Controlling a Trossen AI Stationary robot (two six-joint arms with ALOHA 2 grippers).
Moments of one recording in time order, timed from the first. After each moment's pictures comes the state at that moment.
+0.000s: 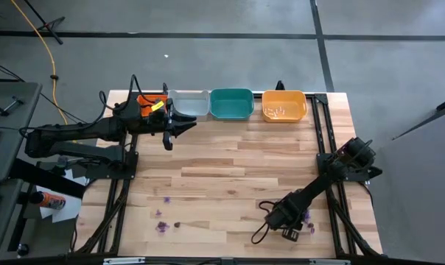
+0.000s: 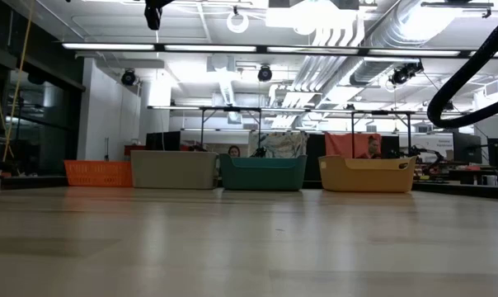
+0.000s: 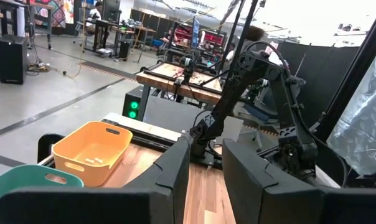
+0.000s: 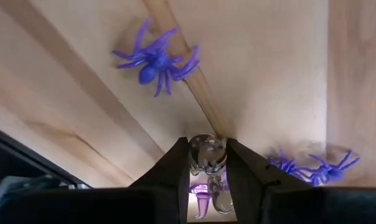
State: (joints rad) left arm 0.18 0.87 0.73 0.17 0.07 -0.25; right arm 0.67 1.85 1.03 -0.83 -0.47 1.04
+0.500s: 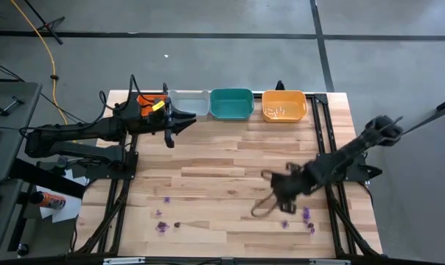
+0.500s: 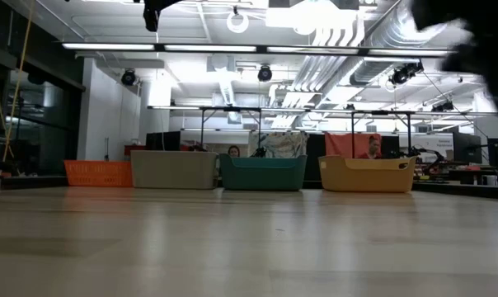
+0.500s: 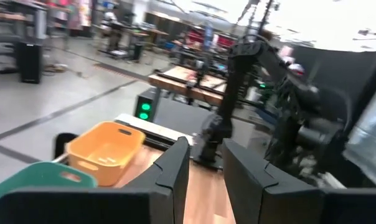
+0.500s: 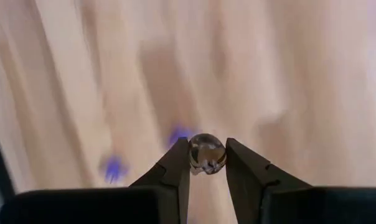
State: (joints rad) left arm 0.18 0.87 0.73 0.17 0.00 -0.26; right arm 0.52 1.41 1.03 -0.96 0.08 0.76
